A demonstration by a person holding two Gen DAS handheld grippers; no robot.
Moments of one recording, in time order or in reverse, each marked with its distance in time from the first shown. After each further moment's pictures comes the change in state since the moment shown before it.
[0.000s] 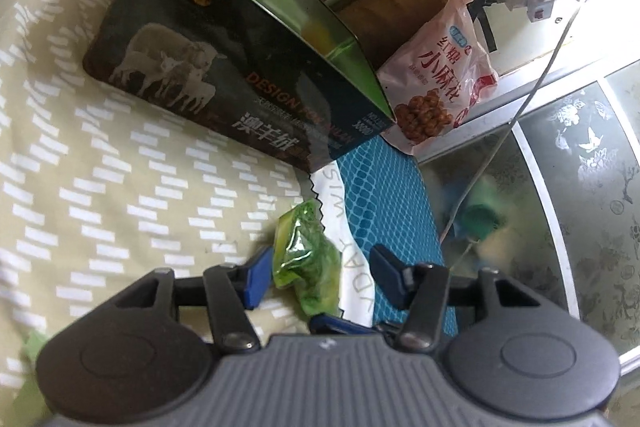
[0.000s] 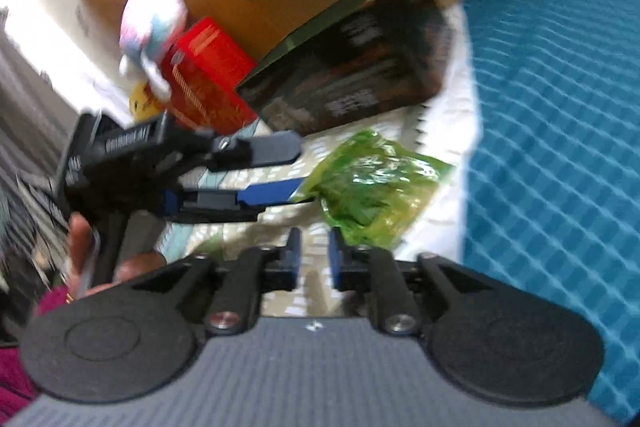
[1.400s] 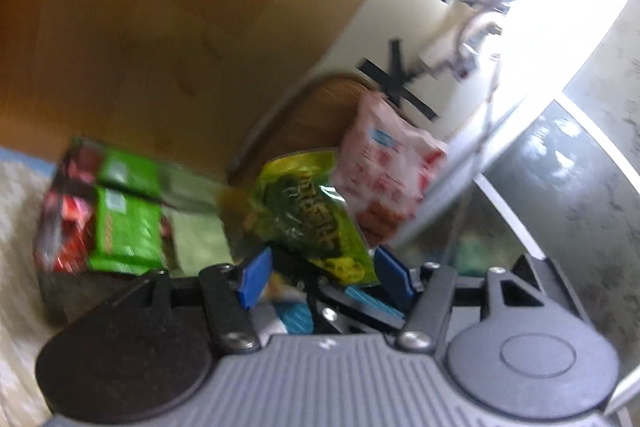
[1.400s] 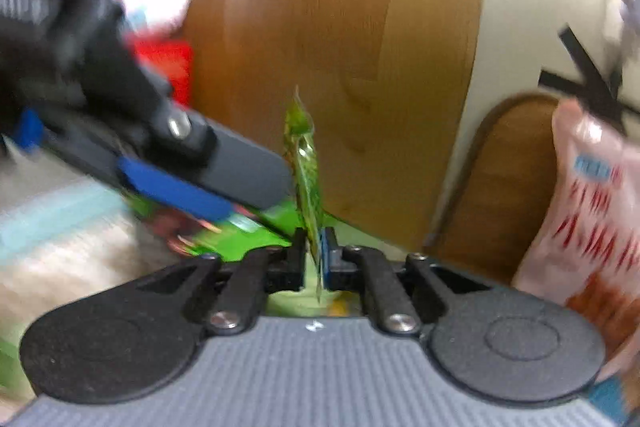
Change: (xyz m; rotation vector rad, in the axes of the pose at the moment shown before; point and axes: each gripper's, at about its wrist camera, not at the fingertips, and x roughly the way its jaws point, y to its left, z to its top) left arm -0.024 -0.088 0.075 0.264 -0.246 0.045; right arm 0.087 0.064 0.119 -0.837 -0.194 -0.449
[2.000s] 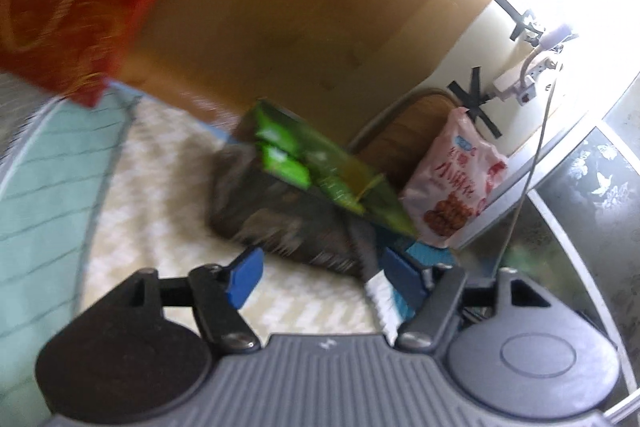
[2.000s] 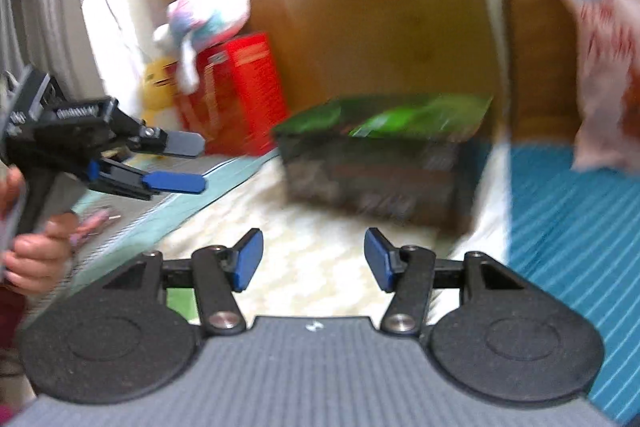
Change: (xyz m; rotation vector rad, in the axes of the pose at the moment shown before) left arm -0.108 0.065 -0.071 -0.112 -0.066 0.156; right arm -0.079 0.039 -0.077 0.398 0.024 0.348
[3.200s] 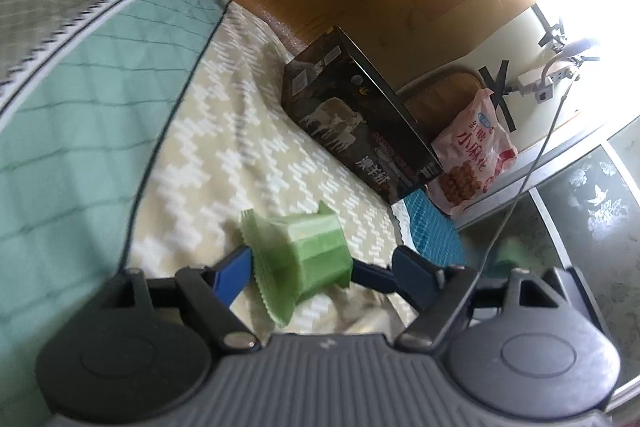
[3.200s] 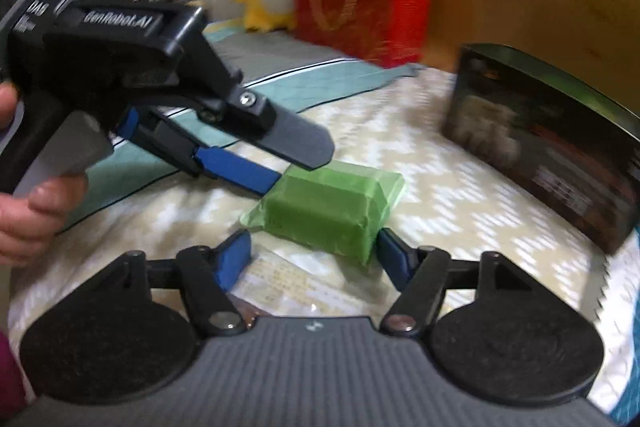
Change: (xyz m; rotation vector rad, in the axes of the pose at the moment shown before) left arm -0.031 0.043 -0.073 -0.196 0.051 -0.023; right arm 0.056 0.095 -0.028 -0.363 0.235 0.049
